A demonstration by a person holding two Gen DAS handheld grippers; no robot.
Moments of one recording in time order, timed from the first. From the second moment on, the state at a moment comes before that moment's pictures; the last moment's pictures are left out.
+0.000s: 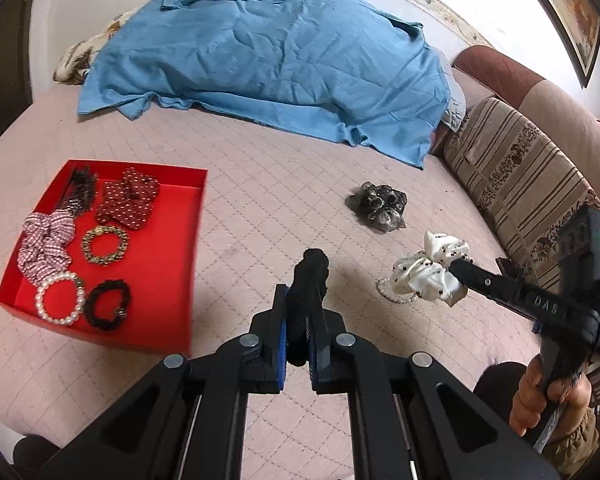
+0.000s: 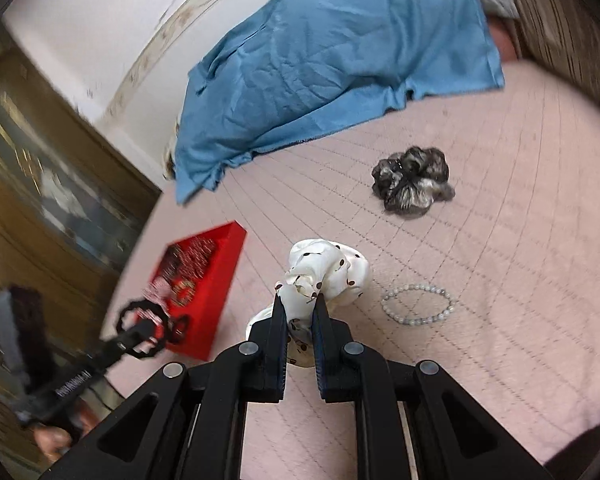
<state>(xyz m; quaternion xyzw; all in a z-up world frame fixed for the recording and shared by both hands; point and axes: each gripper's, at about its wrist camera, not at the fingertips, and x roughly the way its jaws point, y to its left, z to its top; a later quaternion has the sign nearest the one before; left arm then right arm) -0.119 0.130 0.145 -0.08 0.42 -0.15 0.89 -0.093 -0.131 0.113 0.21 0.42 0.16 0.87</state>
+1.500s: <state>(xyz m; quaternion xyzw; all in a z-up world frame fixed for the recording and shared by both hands) -0.143 0.178 0.159 -0.05 0.39 -0.04 0.92 -0.121 -0.007 0.147 0.03 0.42 0.19 0.89</state>
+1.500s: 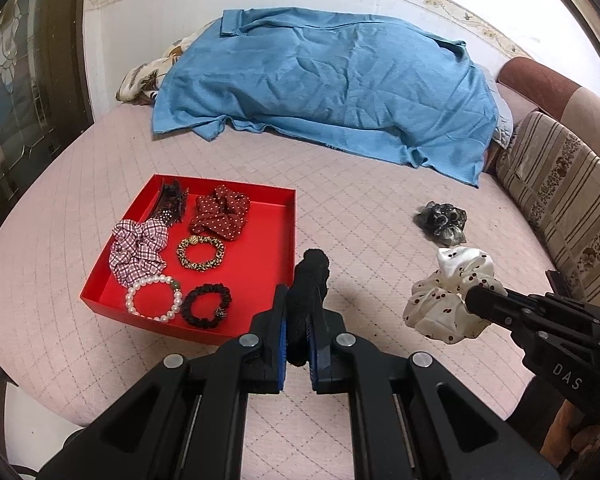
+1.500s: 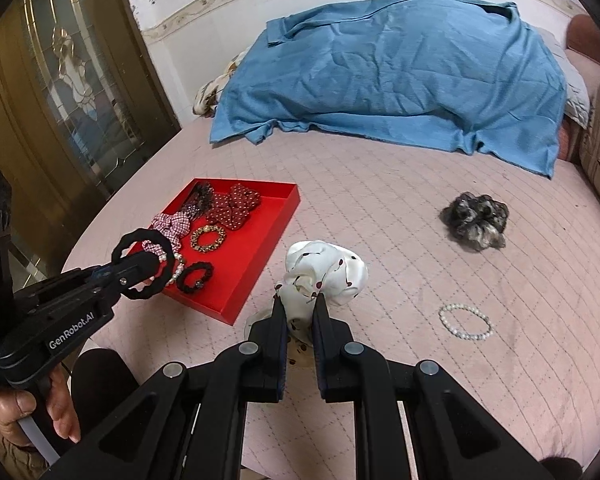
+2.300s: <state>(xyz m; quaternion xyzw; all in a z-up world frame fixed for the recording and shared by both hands) -0.106 0.262 0.111 -0.20 0.42 -0.05 0.89 -0.028 0.075 0.130 0.02 0.42 0.26 0.87</state>
